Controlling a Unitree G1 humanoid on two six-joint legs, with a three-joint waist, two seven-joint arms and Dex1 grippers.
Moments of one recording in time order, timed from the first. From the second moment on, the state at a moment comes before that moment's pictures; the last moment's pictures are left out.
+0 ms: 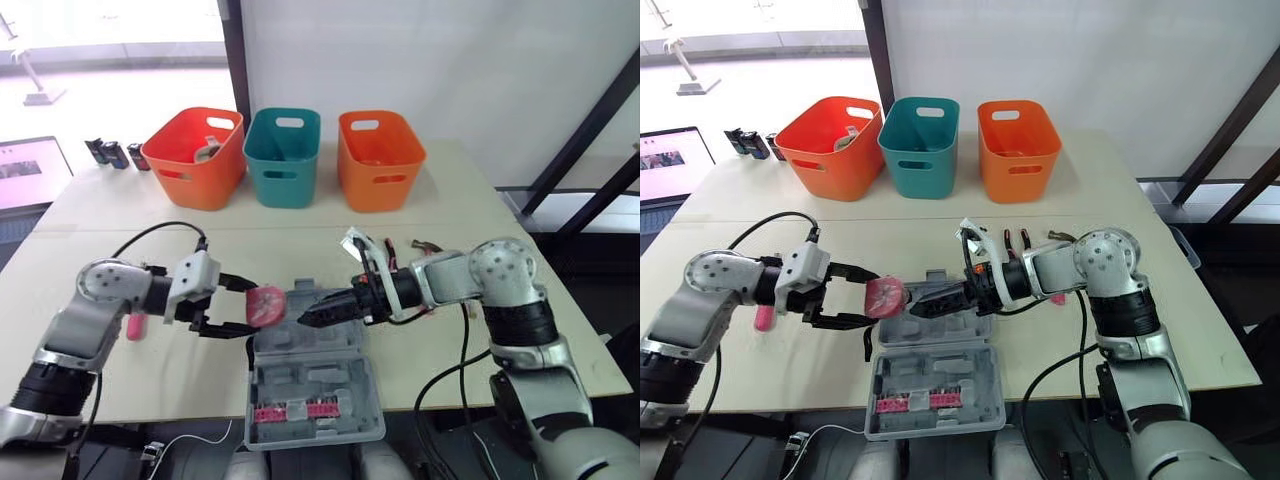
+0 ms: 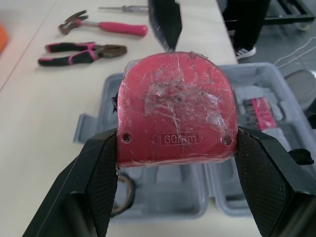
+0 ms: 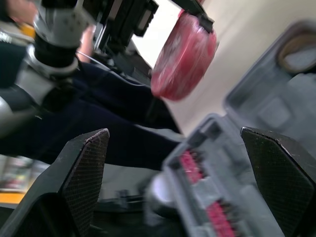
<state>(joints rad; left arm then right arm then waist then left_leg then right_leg) -0.40 0.81 -0.05 -0.03 -0.36 0.16 -1.42 -0.85 -0.45 0.07 0.15 1.45 1.61 0.25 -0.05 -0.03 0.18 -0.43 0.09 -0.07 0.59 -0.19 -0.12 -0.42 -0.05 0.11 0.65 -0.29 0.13</state>
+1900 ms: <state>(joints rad) -0.09 0.82 0.10 -0.26 -0.58 0.31 -1.34 -0.57 -0.89 0.17 0.40 1.90 1.54 -0.07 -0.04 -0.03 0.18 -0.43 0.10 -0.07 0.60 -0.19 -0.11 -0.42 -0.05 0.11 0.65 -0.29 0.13</state>
